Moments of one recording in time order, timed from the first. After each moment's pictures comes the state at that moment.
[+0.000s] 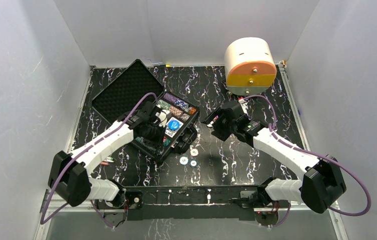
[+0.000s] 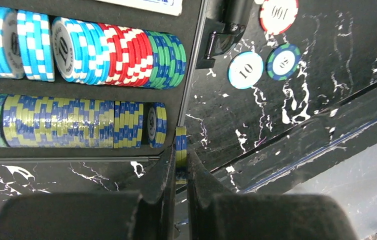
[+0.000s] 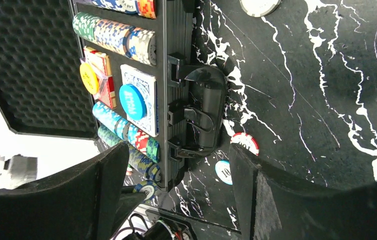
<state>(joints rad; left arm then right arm) -0.60 1.30 1.00 -0.87 0.18 -0.24 0.66 1.22 0.86 -0.38 0.05 1.29</state>
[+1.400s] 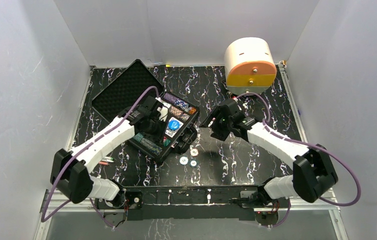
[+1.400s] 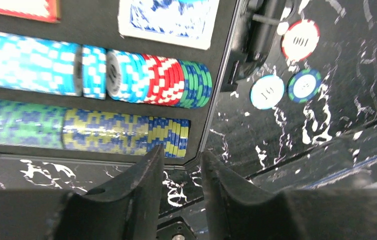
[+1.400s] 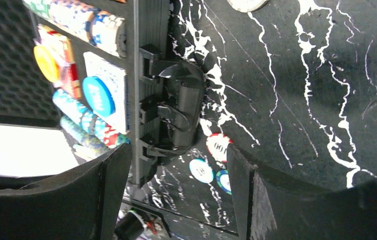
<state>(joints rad) -0.61 1.38 1.08 -0.90 0.07 -0.19 0.63 1.31 0.87 -0.38 -0.04 1.17</state>
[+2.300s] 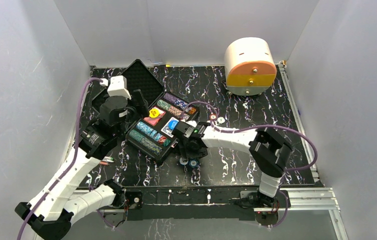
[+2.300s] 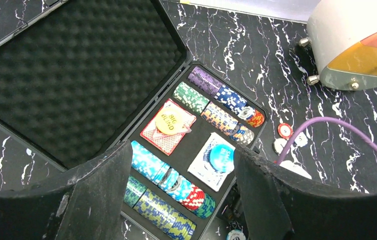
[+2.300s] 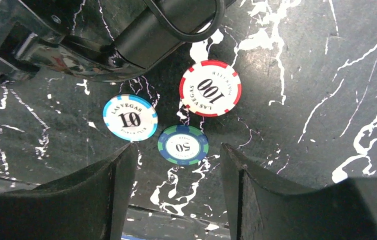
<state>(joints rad) -0.61 0.91 1.12 -0.58 -0.49 -0.39 1.08 1.76 1.20 -0.75 0.13 0.77</state>
